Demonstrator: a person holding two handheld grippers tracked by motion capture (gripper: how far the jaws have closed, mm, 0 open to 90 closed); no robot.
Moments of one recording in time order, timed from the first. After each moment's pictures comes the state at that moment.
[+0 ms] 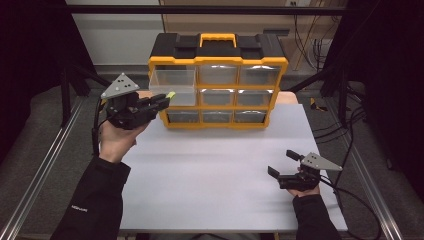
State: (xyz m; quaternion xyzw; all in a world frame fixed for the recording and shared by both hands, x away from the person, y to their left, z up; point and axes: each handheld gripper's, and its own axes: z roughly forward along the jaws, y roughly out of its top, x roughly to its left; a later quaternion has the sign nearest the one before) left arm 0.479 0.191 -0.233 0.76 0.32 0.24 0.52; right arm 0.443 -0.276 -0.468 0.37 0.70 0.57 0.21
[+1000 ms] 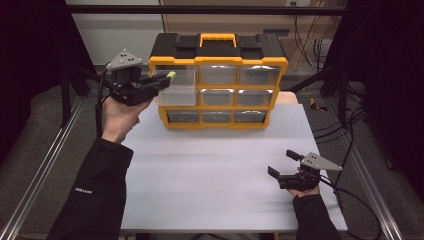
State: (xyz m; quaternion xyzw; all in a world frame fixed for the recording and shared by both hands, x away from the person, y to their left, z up) left arm 0.516 0.184 -0.206 0.75 0.35 0.25 0.50; right arm 0.443 -0.276 -0.468 0.37 0.70 0.57 0.21
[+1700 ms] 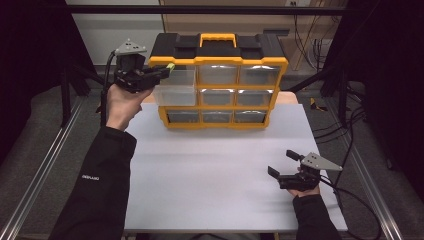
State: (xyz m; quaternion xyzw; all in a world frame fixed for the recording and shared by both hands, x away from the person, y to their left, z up) left arm 0.552 0.185 -0.204 0.75 0.37 0.26 0.49; right arm 0.443 -0.276 -0.468 0.37 0.70 0.57 0.21
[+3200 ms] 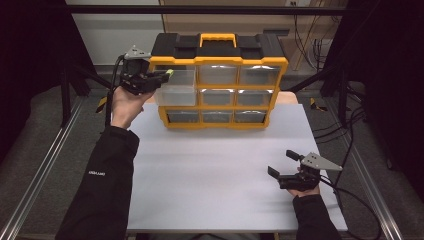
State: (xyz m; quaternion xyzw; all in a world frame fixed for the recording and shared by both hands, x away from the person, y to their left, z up) left arm 0.576 0.188 -0.231 0.76 0.39 0.26 0.45; right arm 0.443 -0.276 -0.468 0.37 0.70 0.57 0.21
